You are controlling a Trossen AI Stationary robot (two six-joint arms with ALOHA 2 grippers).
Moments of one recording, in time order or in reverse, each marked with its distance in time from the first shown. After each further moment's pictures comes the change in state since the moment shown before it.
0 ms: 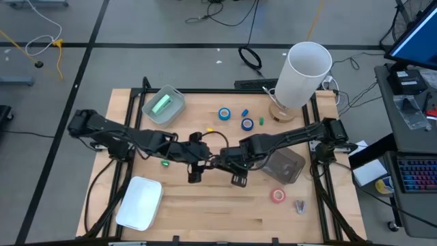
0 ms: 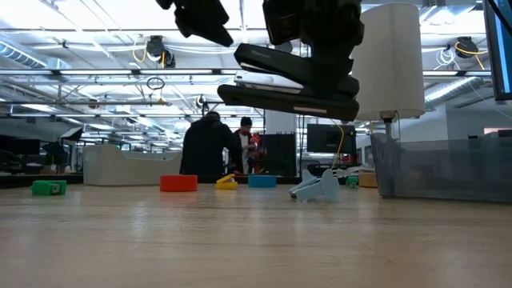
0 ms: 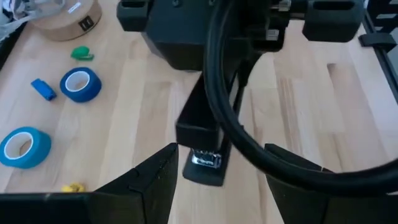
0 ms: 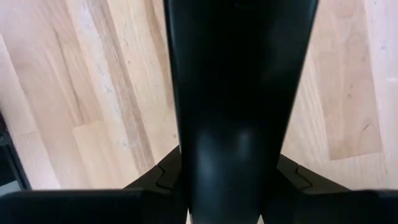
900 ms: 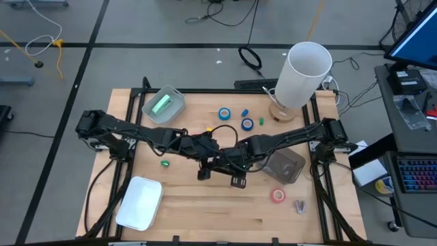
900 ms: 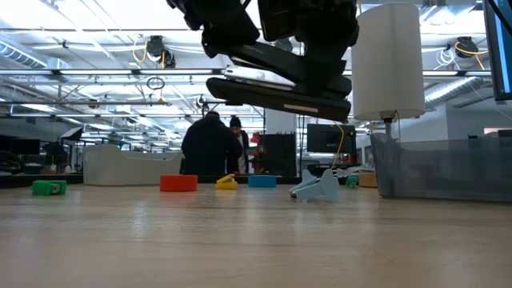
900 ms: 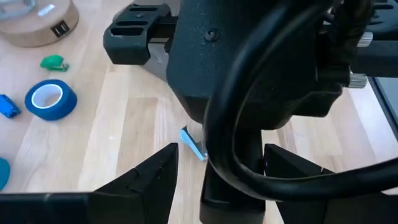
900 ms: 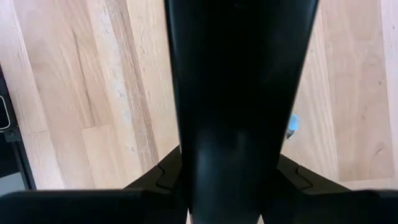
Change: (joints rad) left arm 0.095 0.099 0.002 0.141 0.151 0.031; right arm 0.003 0.010 -0.003 0.064 -0.021 -0.052
